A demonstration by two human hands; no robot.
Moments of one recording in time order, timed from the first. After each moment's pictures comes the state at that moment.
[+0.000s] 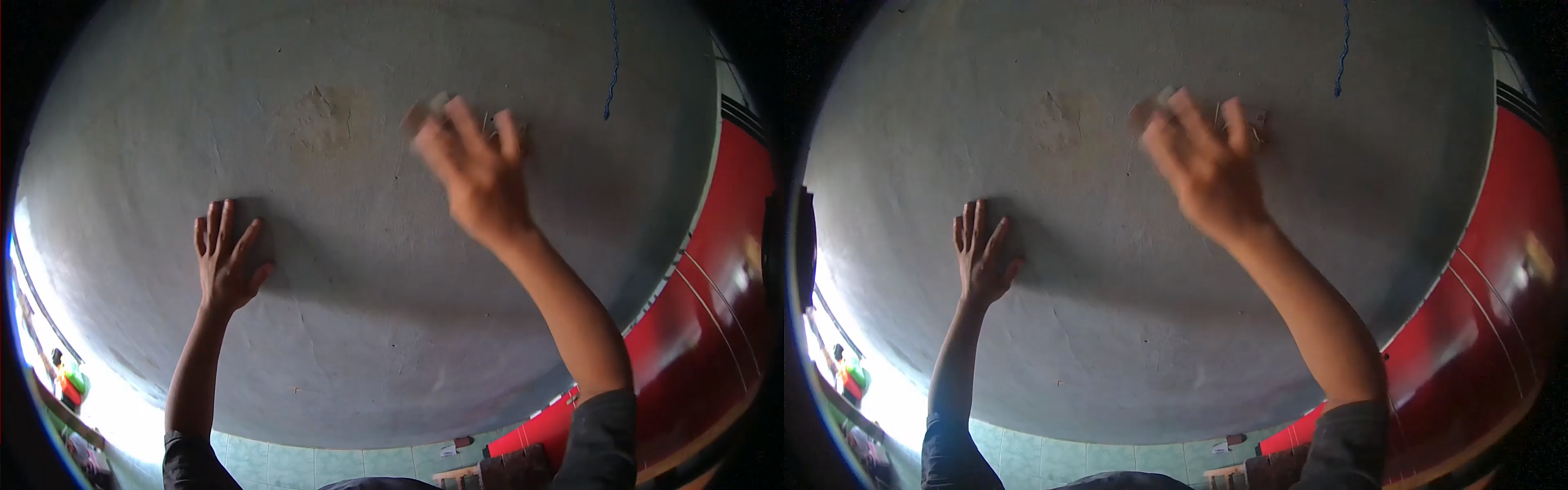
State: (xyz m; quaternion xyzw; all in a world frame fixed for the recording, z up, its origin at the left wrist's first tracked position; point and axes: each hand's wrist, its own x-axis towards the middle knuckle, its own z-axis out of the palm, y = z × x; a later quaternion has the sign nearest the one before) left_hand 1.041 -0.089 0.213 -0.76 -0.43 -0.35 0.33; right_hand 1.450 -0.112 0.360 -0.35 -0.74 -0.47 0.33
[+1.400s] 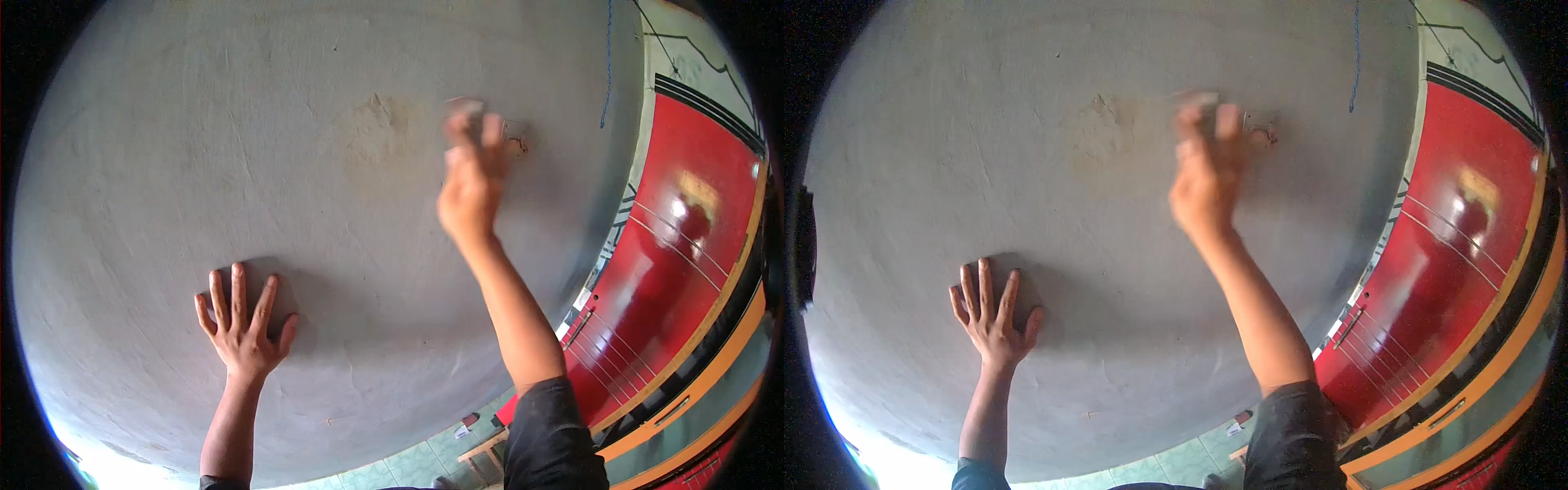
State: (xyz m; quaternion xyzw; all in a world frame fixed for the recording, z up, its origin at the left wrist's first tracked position) left_hand 1.056 -0.083 0.224 -0.74 -0.38 -0.43 0.35; right_hand 1.421 -0.105 0.366 -0.42 -0.59 -0.51 0.47
